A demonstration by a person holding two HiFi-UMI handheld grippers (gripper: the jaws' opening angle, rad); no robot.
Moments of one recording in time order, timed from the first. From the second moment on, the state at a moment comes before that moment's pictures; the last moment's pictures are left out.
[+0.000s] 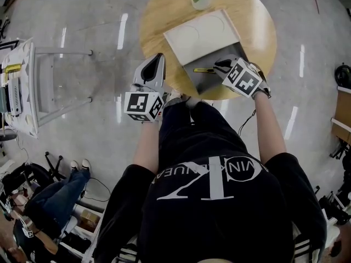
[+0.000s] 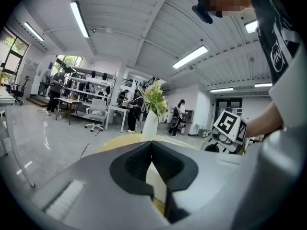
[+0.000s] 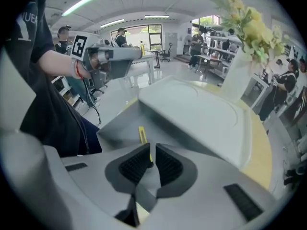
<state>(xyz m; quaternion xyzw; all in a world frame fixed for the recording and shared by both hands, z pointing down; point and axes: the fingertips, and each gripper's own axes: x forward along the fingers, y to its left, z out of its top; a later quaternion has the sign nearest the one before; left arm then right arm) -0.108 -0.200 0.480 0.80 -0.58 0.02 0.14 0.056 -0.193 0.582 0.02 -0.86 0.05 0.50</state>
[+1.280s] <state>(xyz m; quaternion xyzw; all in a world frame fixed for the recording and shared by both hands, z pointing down) -0.096 -0.246 0.433 0.83 -0.55 0.01 0.09 0.080 -0.262 0.470 0.28 -0.92 0.12 0.24</state>
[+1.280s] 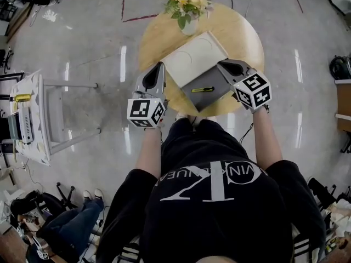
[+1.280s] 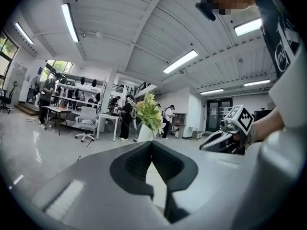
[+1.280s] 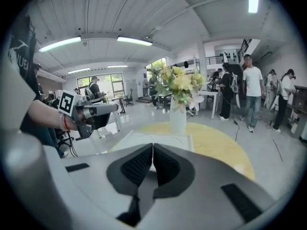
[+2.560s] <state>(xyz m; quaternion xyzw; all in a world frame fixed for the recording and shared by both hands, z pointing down) -0.089 -0.265 0.381 0.85 -0.53 -0.02 0.05 0.103 -0.286 0.379 0.38 -0.92 0.05 0.10</state>
